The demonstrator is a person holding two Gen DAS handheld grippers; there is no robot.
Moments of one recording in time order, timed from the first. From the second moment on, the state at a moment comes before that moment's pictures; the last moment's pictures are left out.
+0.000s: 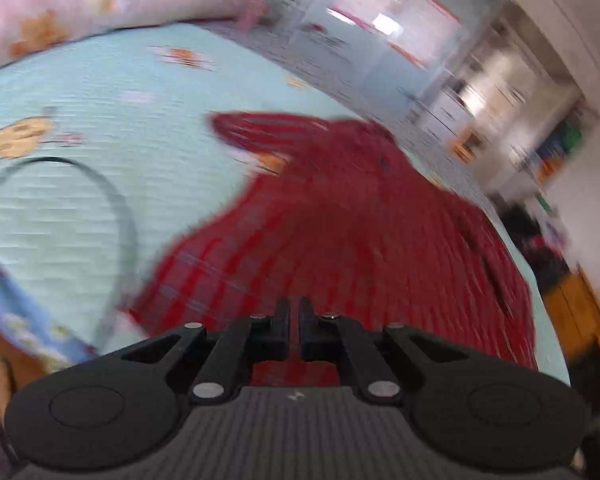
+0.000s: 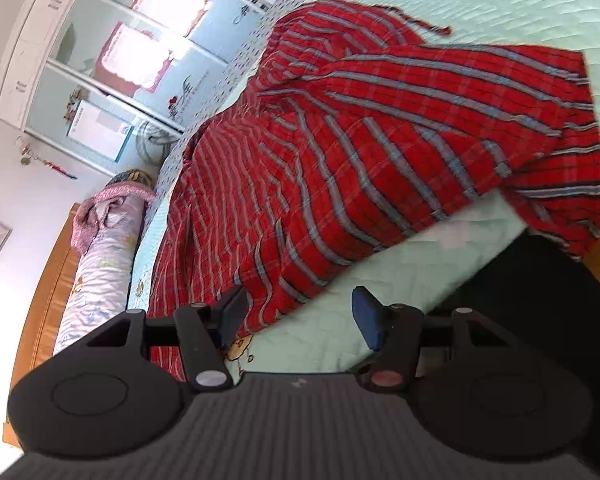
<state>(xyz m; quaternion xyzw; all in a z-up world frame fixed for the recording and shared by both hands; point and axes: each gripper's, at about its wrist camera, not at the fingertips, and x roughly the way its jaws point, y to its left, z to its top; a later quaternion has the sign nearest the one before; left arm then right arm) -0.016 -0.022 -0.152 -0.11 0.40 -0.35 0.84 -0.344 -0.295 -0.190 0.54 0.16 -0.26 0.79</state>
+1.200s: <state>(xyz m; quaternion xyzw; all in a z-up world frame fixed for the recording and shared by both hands) -0.081 -0.151 -0.123 0.03 0.34 -0.48 0.81 -0.211 -0.240 -0.187 0.37 0.32 -0.07 0.87</state>
